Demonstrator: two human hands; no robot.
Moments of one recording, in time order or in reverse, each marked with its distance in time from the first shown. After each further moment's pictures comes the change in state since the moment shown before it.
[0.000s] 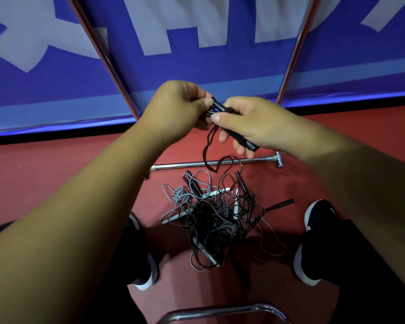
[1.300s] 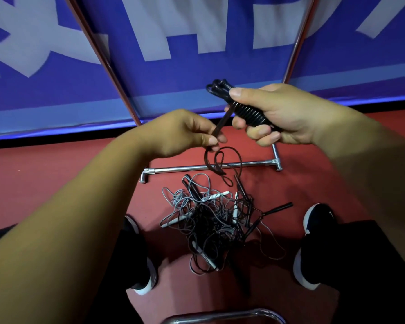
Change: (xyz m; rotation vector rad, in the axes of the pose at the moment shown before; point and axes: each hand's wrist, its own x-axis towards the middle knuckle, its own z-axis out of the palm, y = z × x) left_hand 0.001 -0.020 -0.012 0.214 -0.494 0.093; right_hand -0.012 -0.012 -0.036 0.452 -0.087 0.112
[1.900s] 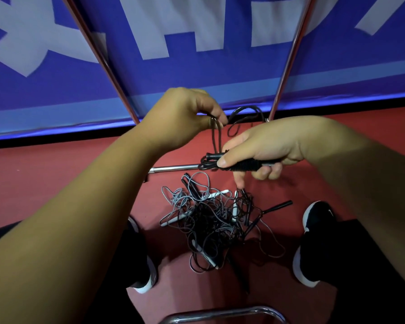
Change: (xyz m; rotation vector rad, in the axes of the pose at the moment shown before) left_hand 0.006 0.018 0.003 0.235 0.383 0.261; right_hand 0.001 0.024 0.016 -0.439 -0.333 0.425
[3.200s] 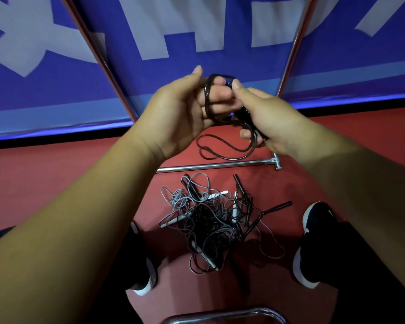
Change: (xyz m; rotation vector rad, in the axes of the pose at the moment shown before) left_hand 0.002 0.022 0.005 -1.281 0.025 -0.392; right_hand 0.017 -0.009 -0.004 0.460 0.732 -0.386
